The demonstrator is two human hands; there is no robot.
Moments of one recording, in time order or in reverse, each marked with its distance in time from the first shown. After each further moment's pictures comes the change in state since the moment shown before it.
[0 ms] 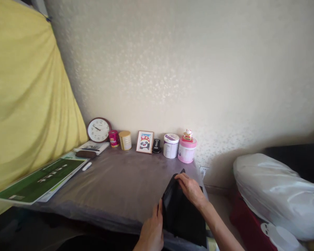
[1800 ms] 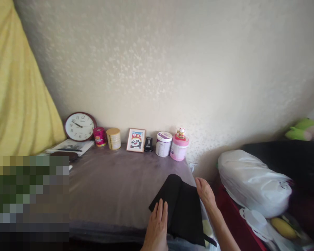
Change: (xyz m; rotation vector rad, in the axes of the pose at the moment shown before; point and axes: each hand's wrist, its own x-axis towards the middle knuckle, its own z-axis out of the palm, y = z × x) left_hand 0.006 0.014 -0.003 0.047 -0.101 0.157; right_hand -0.057 0.089 0.014 -0.433 0.264 0.338
